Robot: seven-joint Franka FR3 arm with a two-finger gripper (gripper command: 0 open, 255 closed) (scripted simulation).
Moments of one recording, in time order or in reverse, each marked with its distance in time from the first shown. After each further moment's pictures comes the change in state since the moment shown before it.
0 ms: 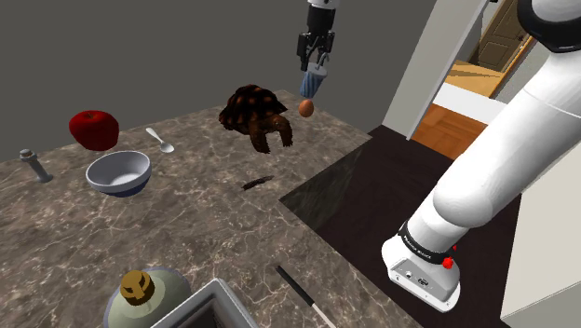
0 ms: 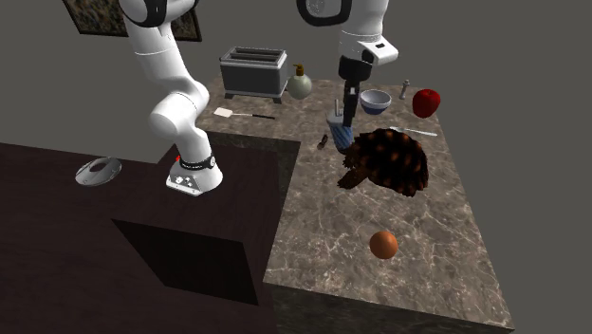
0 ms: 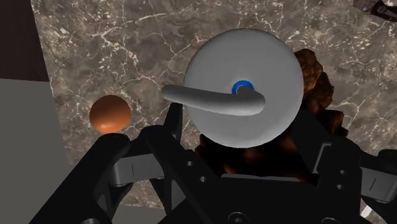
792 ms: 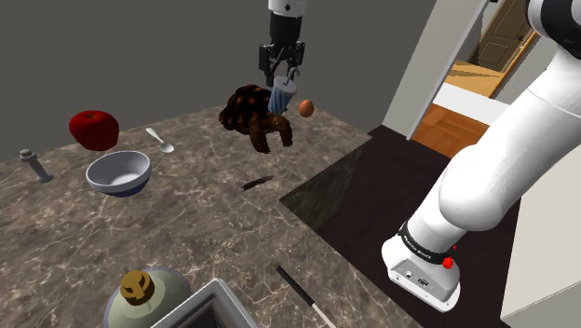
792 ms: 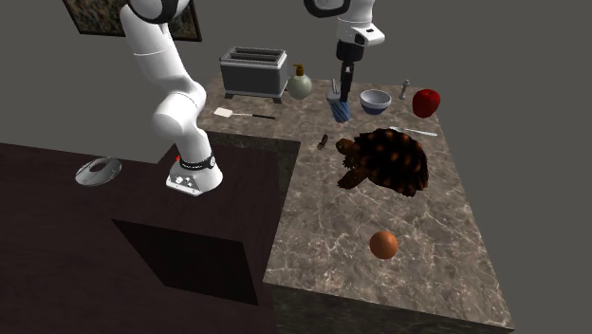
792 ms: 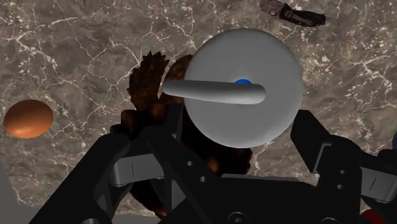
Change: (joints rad) arm 0.128 -0.027 0.156 -0.070 0.016 0.039 0.280
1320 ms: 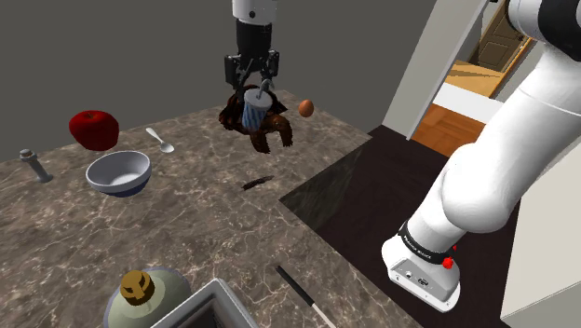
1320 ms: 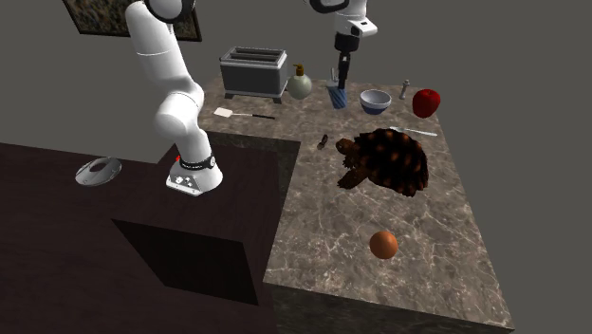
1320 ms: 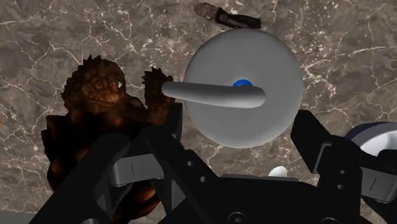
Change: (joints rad) arm 0.089 0.059 0.107 0.039 0.001 0.018 0.196
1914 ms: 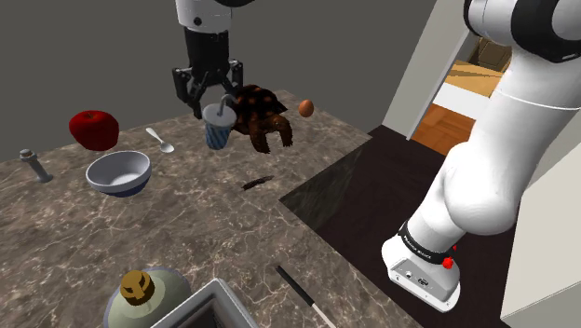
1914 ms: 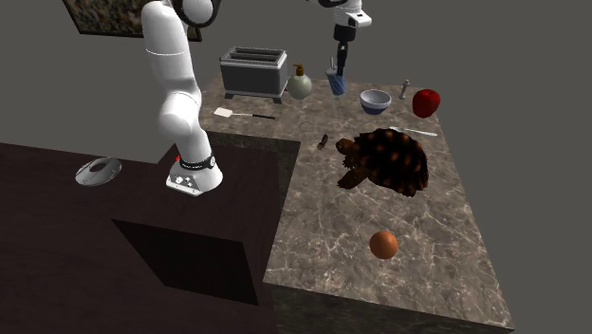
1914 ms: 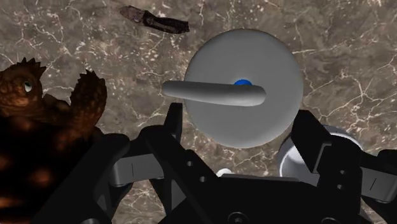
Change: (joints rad) arm 0.109 0.148 0.104 0.155 -0.038 -0.015 0.221
